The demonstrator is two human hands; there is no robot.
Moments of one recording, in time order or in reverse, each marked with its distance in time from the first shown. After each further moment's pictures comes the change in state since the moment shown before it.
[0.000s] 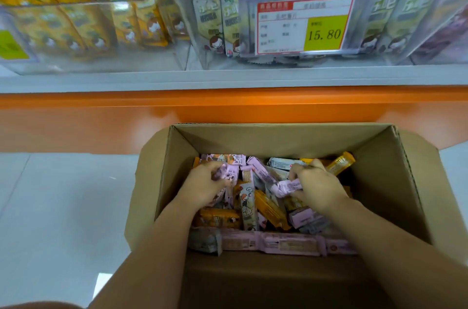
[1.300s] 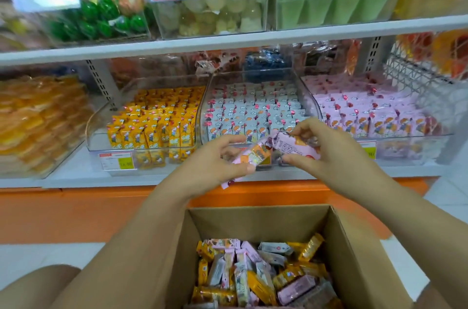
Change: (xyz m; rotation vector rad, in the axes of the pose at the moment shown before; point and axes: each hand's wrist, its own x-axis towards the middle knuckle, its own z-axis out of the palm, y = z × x) left_hand -0.169 0.208 -0.136 -0.109 0.154 0.561; right_hand -0.191 -0.053 -0.254 0.314 0.795 -0.356
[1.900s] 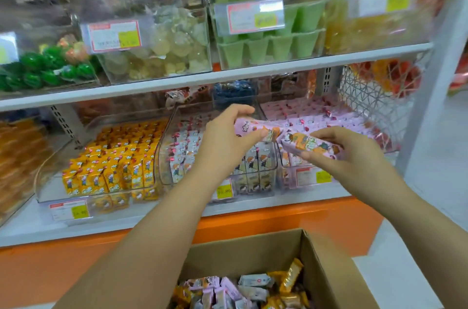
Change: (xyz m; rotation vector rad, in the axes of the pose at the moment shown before) left_hand 0.075 0.095 0.047 0.104 0.363 0.370; right_hand -0.007 0.059 -0.067 0.065 0.215 0.211
